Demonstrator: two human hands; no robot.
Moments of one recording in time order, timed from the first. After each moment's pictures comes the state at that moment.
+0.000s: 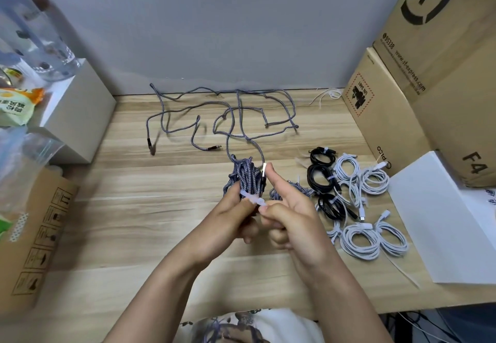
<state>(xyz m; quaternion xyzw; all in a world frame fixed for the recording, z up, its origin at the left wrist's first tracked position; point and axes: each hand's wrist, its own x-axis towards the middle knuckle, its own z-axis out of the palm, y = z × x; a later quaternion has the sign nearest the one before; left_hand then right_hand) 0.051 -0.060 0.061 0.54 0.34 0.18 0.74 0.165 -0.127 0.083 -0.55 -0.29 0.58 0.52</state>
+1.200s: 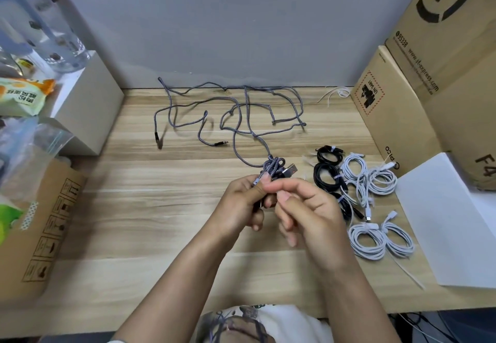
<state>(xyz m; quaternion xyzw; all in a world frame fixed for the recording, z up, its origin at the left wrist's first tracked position) 0.070 -0.051 0.055 0.52 0.36 0.22 0.74 0.166 -0.134 0.084 -0.49 -0.32 0.52 0.63</state>
